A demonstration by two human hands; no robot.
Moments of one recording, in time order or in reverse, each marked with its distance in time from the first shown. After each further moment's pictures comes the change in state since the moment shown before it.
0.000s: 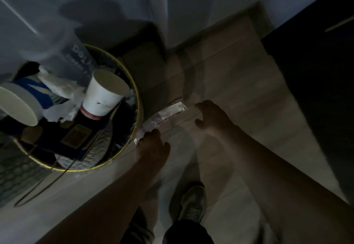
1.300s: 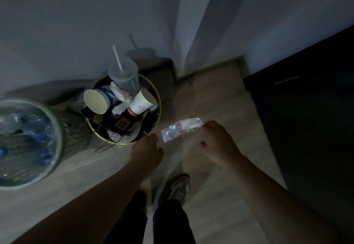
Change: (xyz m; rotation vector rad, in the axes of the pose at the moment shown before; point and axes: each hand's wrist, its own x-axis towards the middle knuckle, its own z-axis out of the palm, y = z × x) left_hand -0.148 0.002 -0.137 -0.178 0.045 0.034; right_hand -0.185 -0.091 -0.118 -0.134 0.124 -0.094
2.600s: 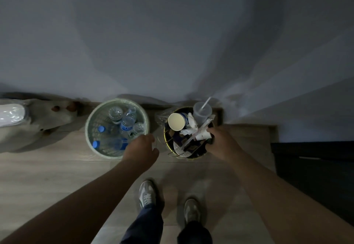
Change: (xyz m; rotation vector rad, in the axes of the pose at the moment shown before) left_hand -0.138 -0.146 -0.195 -0.169 0.314 -0.150; right_hand -0.003 -0.239 -0.093 0.029 -0.023 -0.206
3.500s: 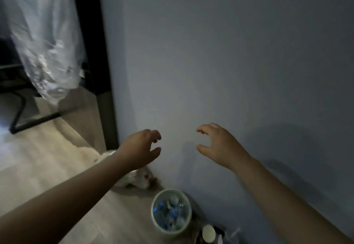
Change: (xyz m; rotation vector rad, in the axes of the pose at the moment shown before) left_hand -0.435 0.030 -0.353 0.015 0.796 -0.031; right_hand -0.355 -0.378 -0.288 -0.301 0.230 -1.098
